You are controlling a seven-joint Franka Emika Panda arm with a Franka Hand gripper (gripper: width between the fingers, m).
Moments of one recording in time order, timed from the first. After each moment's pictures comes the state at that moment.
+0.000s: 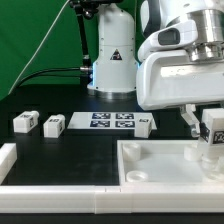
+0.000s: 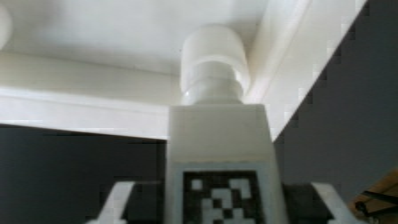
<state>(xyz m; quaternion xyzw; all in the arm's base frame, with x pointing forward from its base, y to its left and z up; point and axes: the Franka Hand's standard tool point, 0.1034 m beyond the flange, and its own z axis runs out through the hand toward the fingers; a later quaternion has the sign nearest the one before) 0.613 0.115 0.089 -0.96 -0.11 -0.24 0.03</state>
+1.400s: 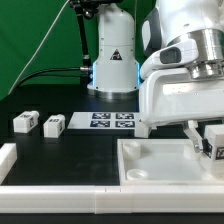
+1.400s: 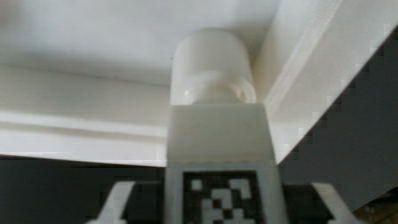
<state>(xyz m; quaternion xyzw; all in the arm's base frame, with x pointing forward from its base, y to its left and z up) 0.615 0.121 0.067 -0.96 -0.11 -0.27 0.04</state>
